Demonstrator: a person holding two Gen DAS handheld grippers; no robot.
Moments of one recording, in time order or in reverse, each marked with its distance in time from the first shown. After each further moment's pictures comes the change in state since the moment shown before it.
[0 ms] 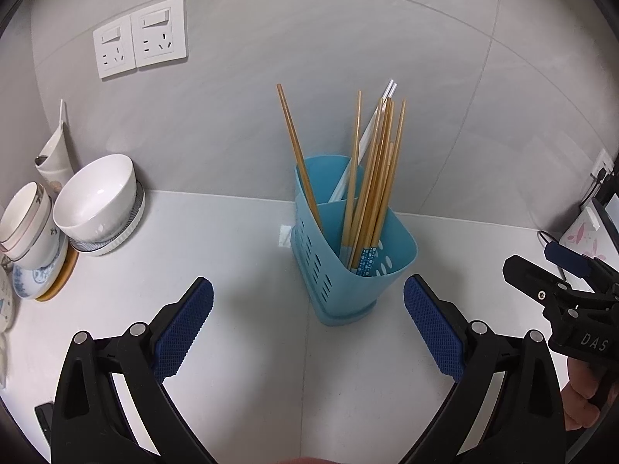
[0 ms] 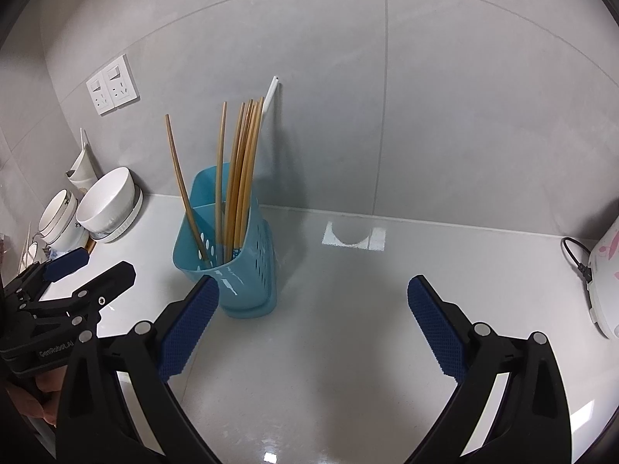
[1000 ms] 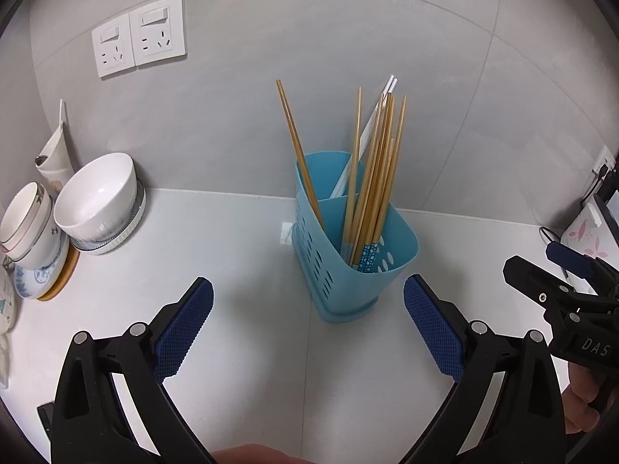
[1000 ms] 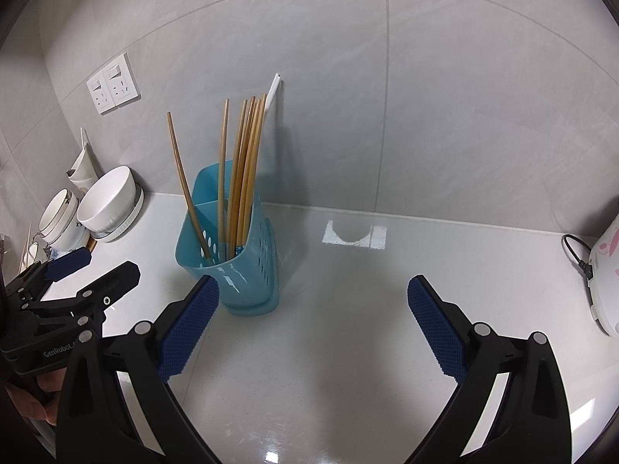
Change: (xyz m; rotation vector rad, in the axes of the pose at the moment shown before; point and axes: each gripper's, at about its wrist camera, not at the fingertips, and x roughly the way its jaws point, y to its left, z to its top) left arm 0.002 -0.002 -0.001 0.004 0.010 0.010; right arm 0.001 0.003 -0.001 -0.001 0.005 0.000
